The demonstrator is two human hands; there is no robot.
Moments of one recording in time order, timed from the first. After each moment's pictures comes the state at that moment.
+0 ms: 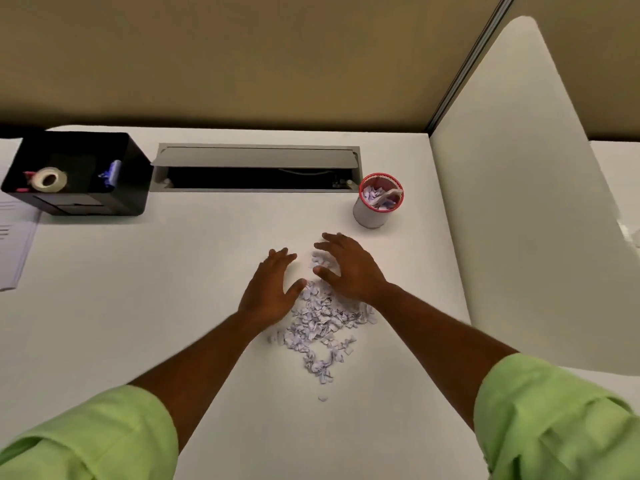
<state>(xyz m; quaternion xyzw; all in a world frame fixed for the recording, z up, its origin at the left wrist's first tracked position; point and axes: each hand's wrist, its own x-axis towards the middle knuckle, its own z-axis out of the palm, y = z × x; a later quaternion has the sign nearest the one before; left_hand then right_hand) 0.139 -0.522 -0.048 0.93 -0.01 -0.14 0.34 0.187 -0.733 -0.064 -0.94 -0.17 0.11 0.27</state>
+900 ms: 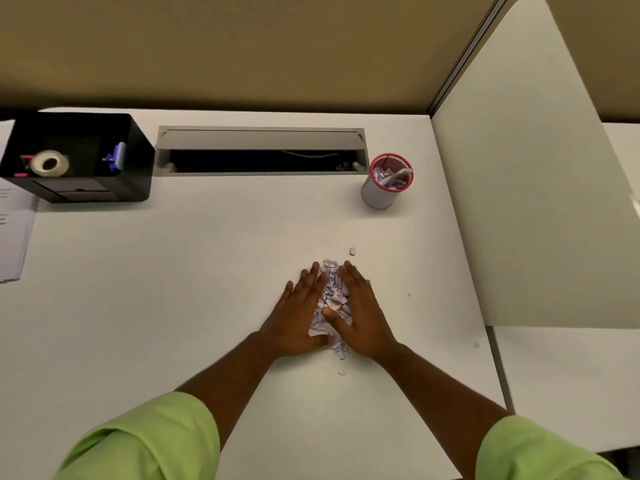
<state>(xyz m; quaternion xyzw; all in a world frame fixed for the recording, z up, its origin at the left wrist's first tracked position) 0.071 -0.511 -0.072 0.90 -0.24 -0.23 0.28 0.050 -0.706 -0.081 -0.92 -0.06 0.08 0.39</state>
